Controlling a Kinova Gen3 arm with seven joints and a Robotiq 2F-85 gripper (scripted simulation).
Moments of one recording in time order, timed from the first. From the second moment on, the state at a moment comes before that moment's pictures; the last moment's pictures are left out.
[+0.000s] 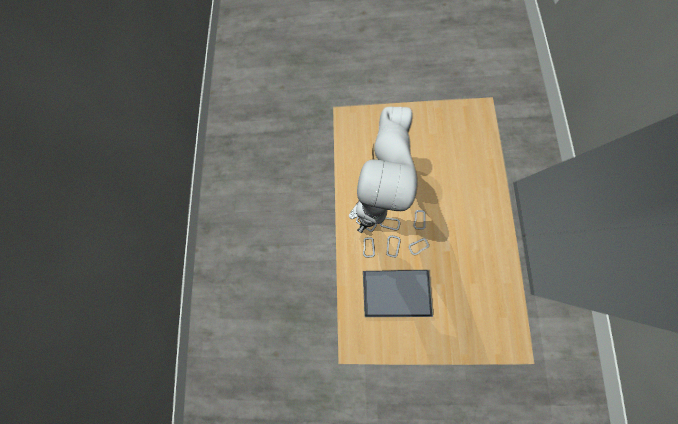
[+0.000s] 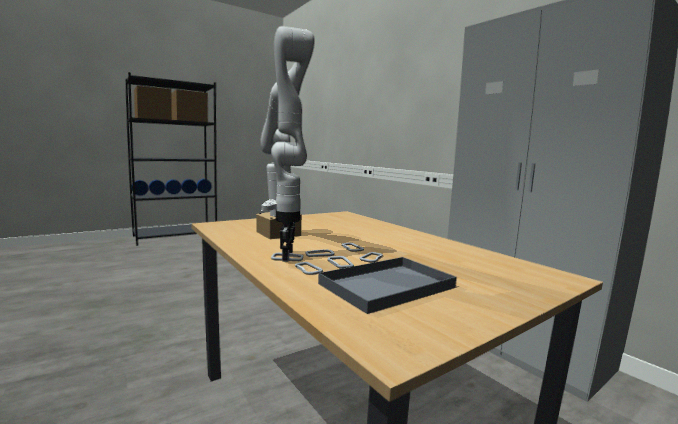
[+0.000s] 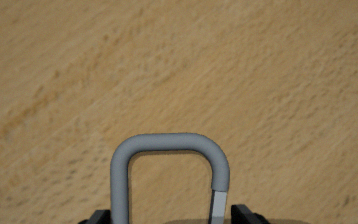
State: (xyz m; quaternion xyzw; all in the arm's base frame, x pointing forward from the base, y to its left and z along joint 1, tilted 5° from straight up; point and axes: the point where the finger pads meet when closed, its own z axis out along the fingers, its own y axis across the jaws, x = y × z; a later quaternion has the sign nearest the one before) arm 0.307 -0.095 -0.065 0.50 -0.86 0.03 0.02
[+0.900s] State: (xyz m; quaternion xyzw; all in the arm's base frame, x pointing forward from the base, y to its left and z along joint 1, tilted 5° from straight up) arm 0.307 -0.095 -0.064 0.50 -0.86 0.03 0.02
